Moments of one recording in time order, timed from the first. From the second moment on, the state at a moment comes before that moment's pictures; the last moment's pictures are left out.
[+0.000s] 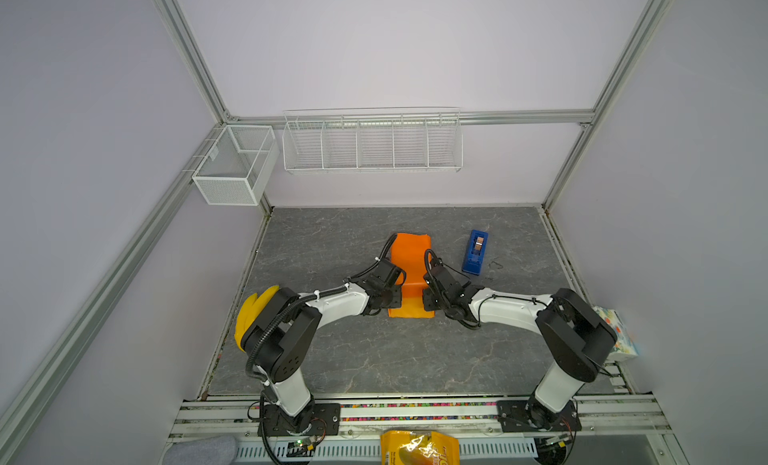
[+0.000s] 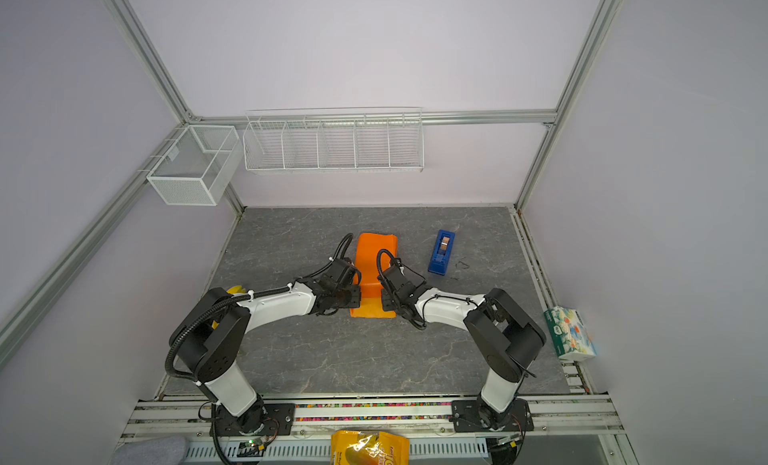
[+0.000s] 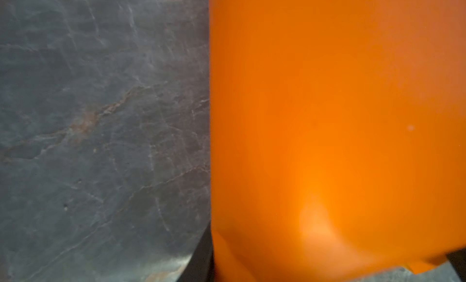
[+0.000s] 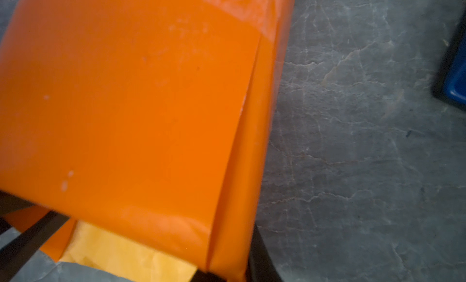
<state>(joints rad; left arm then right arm) -0.72 1.74 0.98 -0.25 -0.08 -0.55 0.77 1.72 0.92 -0.14 0.23 0.53</state>
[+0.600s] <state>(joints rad) -0.71 1.81 1.06 -0.30 -0.10 -0.52 0.77 1.72 0.92 -0.13 0.23 0.53</state>
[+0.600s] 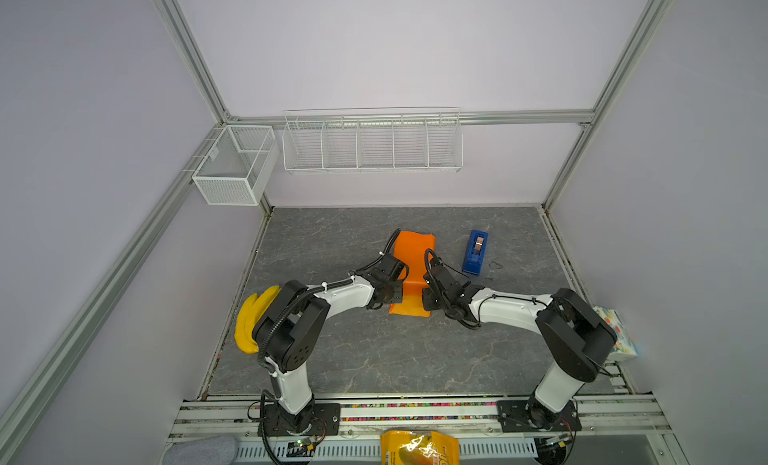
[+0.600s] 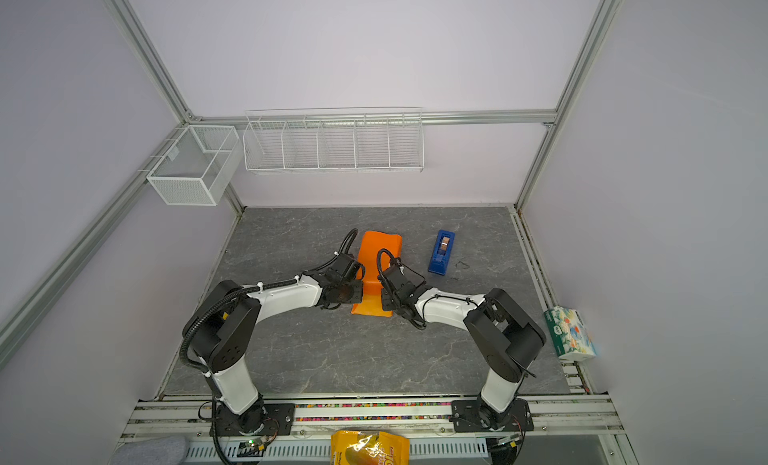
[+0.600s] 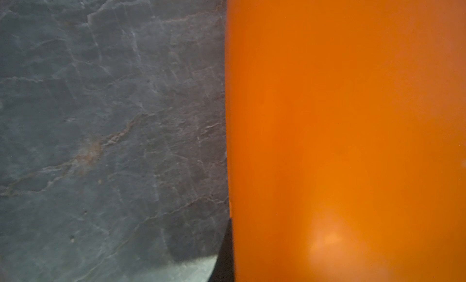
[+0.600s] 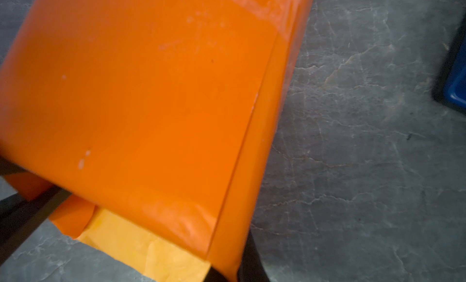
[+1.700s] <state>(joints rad) -0.61 1.68 0.95 -0.35 0.02 -0.53 0.77 1.72 0.92 -0.13 0.23 0.53</state>
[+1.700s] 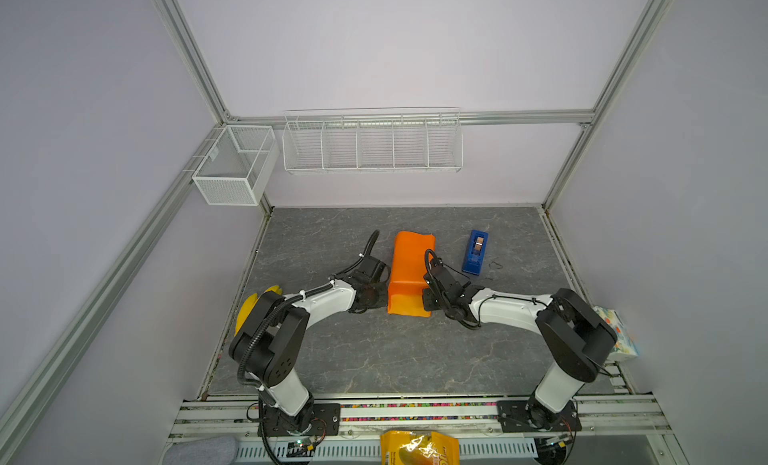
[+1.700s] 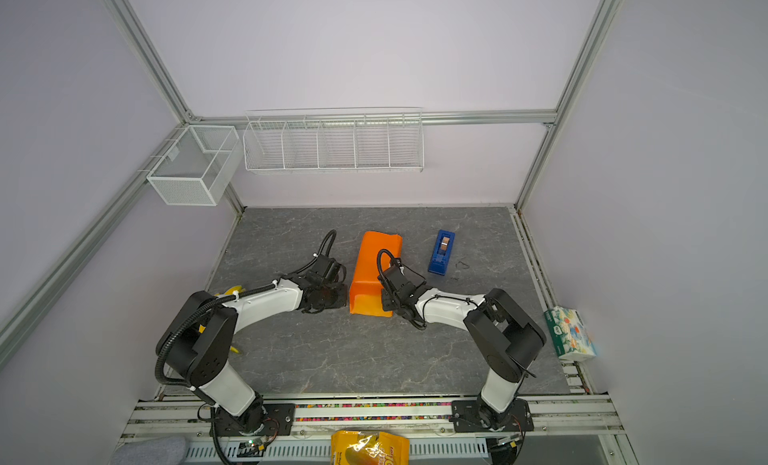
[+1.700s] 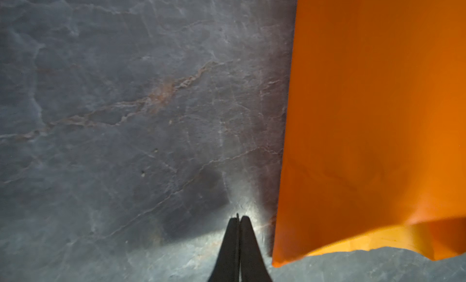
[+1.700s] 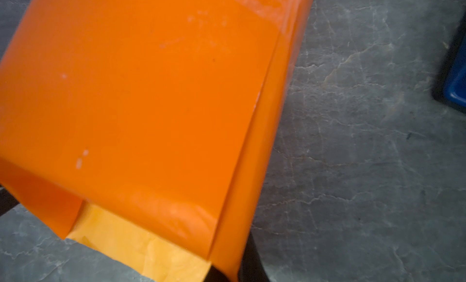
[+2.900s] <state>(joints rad) -0.61 1.77 0.90 -0.05 0.32 -0.69 0.77 1.72 0.92 -0.13 0.23 0.53</state>
